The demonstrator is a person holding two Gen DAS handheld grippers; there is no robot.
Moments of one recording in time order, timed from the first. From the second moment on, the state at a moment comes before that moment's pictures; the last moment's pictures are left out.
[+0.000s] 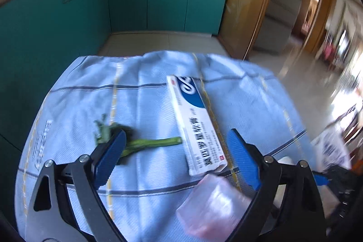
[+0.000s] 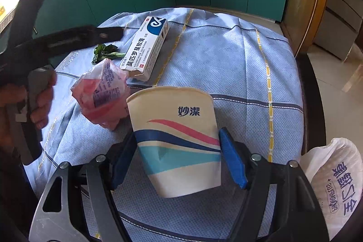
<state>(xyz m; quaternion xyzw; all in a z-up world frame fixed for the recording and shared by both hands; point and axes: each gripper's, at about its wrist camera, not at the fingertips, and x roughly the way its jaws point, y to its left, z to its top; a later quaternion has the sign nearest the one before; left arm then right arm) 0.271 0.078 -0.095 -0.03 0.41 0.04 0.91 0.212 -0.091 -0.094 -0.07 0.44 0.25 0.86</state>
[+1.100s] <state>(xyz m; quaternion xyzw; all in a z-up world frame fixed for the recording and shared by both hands) 0.176 0.101 -0.056 -0.08 0.35 0.00 0.93 0.214 -0.083 -0.102 -0.05 0.44 0.27 0.85</state>
